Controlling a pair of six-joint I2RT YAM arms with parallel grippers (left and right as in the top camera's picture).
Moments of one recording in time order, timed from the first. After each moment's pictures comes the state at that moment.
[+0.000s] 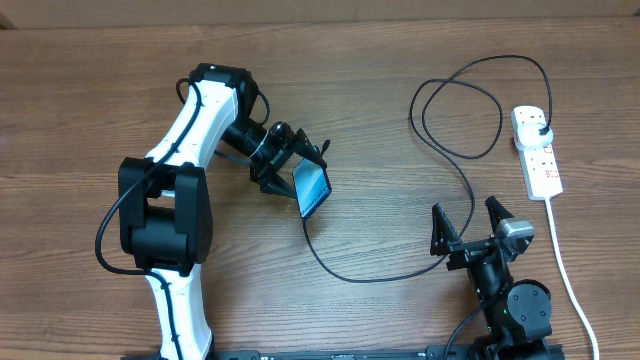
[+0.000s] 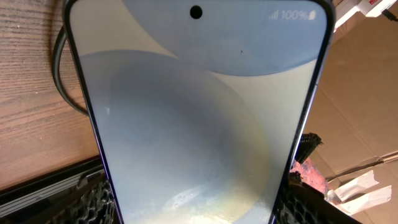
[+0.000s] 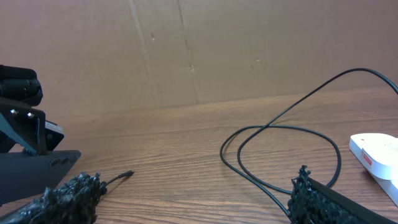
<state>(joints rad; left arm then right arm) -0.18 2.17 1.74 -1.51 0.92 -0.42 0.22 0.01 0.02 -0.03 0.02 0.20</state>
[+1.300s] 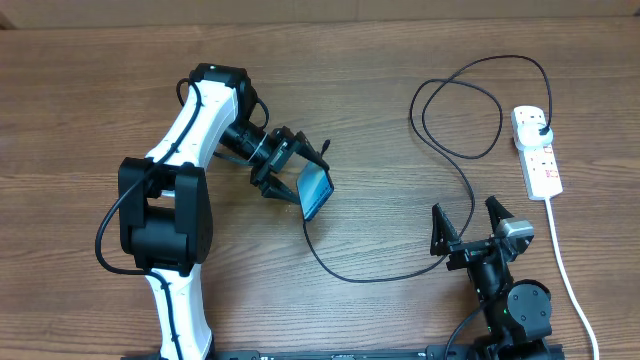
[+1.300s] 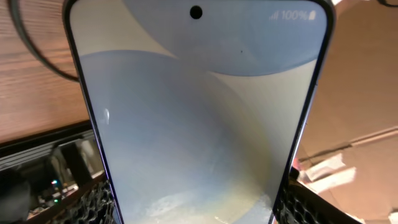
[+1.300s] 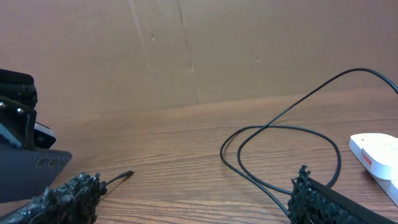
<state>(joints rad) -0.18 2.17 1.74 -1.62 1.00 -0.42 0.22 0.01 0.02 -0.03 0.02 0.20</state>
